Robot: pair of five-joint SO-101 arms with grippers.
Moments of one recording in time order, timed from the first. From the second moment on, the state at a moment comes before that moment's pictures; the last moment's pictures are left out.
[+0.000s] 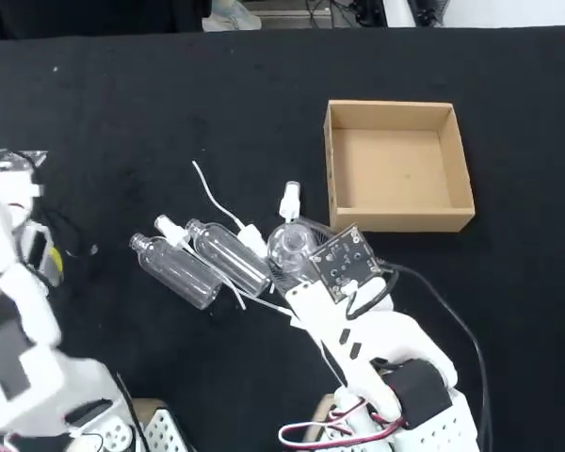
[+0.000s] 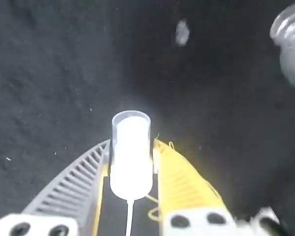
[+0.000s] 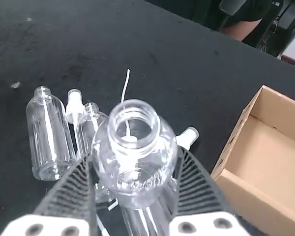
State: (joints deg) left arm -40.1 -3.5 19.0 80.9 -40.3; right arm -26.6 -93.9 71.5 60.1 10.0
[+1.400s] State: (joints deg) left arm 26.5 -51.0 13.6 44.8 6.2; right arm -26.7 -93.8 75.9 53.7 5.4
